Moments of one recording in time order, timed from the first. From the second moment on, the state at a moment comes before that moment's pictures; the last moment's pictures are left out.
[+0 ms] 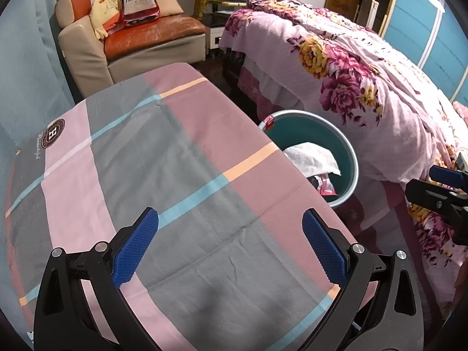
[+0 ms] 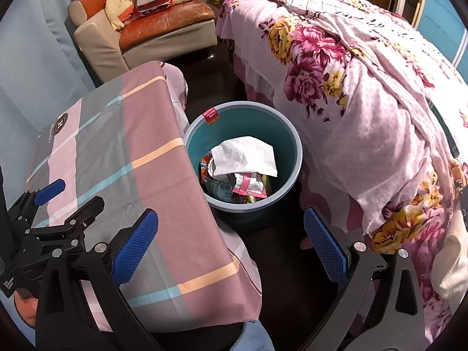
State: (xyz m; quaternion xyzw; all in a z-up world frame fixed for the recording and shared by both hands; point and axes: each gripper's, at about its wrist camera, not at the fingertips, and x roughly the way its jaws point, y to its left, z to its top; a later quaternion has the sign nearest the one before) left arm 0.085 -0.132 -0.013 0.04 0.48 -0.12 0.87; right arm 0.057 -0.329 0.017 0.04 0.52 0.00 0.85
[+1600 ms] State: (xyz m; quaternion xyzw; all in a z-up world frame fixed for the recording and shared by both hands) left arm 0.120 -0.123 -0.052 0.04 0.51 -0.10 0.85; right arm 0.101 -0.330 -0.028 0.04 0.56 -0.02 0.83
